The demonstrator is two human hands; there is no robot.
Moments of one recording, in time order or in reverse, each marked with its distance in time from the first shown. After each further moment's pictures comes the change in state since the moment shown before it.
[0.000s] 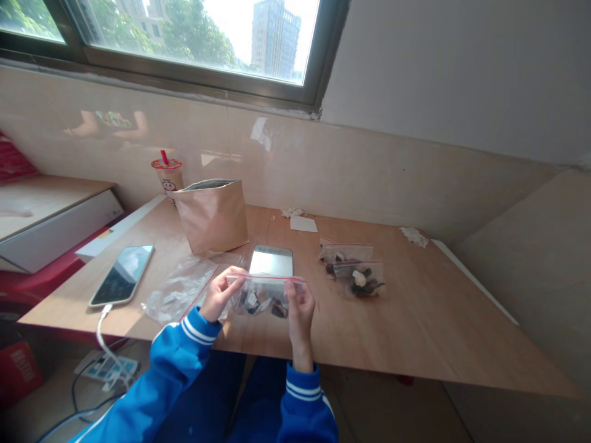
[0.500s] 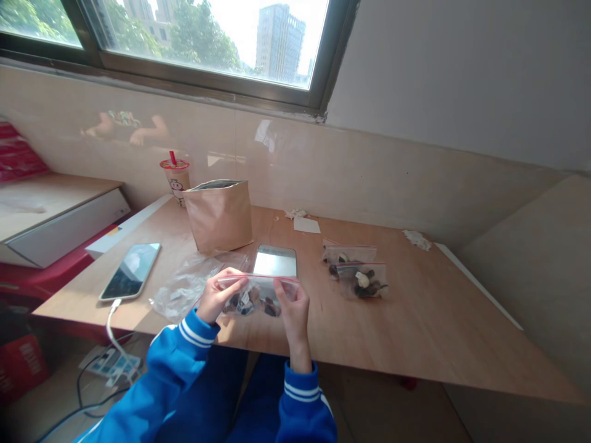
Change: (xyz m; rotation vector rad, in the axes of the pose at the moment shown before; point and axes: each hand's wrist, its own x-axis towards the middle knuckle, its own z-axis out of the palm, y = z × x) left_hand -0.010 0.007 -0.009 -0.009 0.047 -0.075; right_hand -0.009 -0.011 0.016 -0.057 -0.153 0.030
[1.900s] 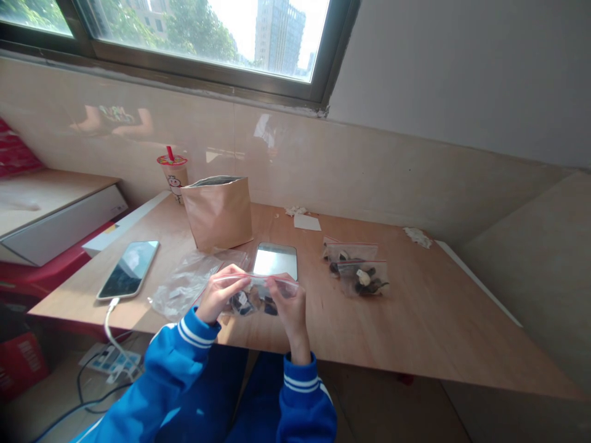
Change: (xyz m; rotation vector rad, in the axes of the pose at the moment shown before) left_hand 0.000 0.016 0.002 0.153 -0.041 0.043; right_hand 0.001 -0.013 0.006 -0.120 -0.168 -0.078
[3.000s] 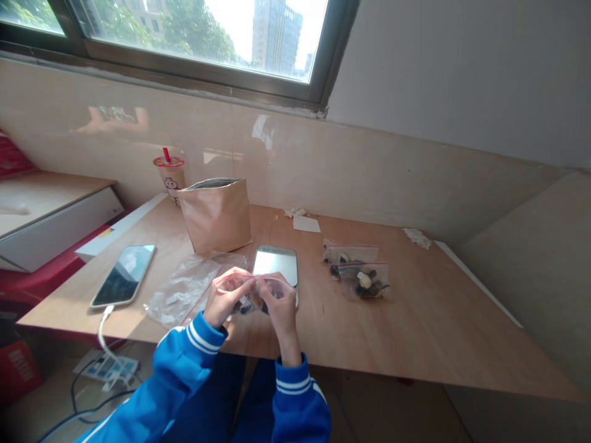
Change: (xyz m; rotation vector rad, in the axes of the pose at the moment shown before) left_hand 0.005 -0.004 0.014 -0.088 0.077 -0.035; right_hand 0.008 -0.003 0.022 -0.053 -0.019 -0.103
